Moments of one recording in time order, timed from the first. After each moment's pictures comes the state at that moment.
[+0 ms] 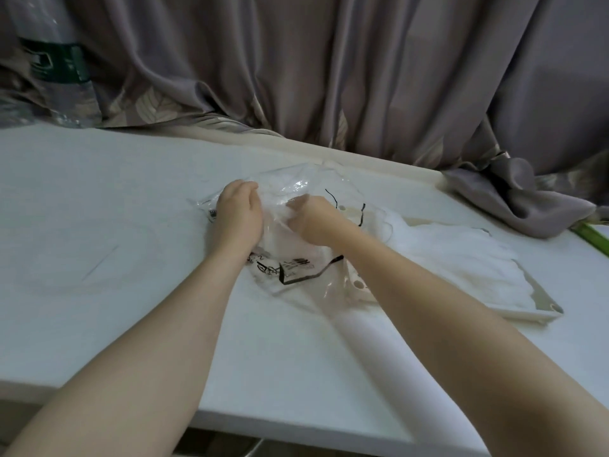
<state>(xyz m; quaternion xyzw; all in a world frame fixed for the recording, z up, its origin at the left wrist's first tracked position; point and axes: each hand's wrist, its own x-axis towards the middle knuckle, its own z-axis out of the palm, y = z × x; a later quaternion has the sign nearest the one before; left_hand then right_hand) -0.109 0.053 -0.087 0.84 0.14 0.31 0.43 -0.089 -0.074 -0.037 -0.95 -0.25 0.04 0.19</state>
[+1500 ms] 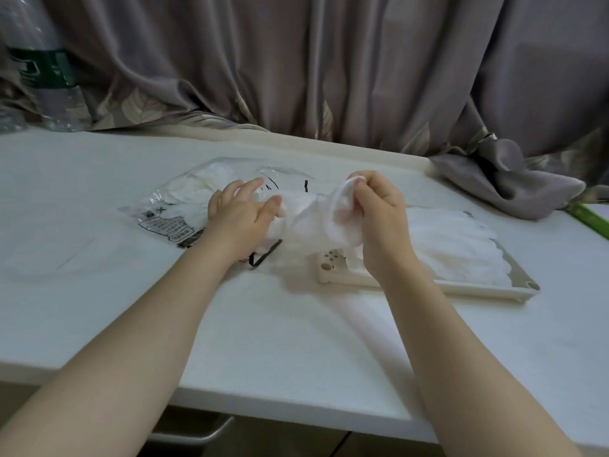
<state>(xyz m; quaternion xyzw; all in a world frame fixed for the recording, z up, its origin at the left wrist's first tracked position) -0.148 0.007 -0.066 0.96 0.04 0.16 0.24 -0.141 -0.172 -0.028 -0.65 -0.16 -0.09 0.74</state>
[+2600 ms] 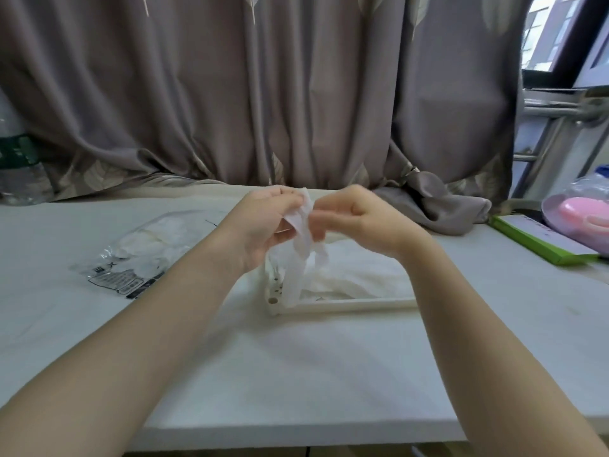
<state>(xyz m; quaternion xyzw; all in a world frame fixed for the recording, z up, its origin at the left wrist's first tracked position) -0.182 -0.096 0.045 0.69 -0.06 0.03 0.72 -0.163 -0.252 0.056 -0.83 -0.40 -0.04 0.39</state>
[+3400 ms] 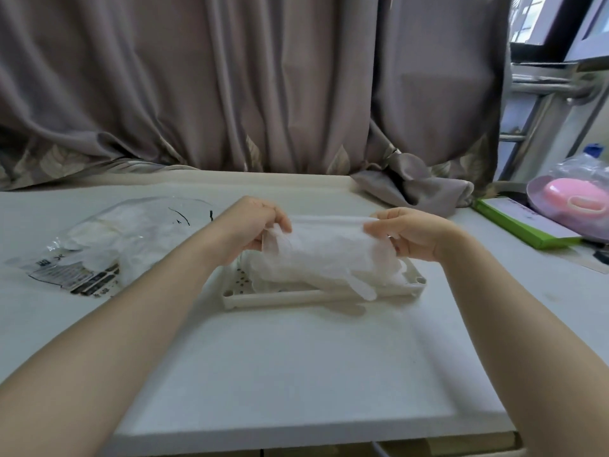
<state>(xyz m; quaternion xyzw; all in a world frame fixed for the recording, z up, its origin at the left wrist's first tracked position) -0.130 -0.124 0.007 0.81 -0.04 -0.01 0.58 -0.089 -0.385 0.004 -0.78 -0.10 0.22 0.58</state>
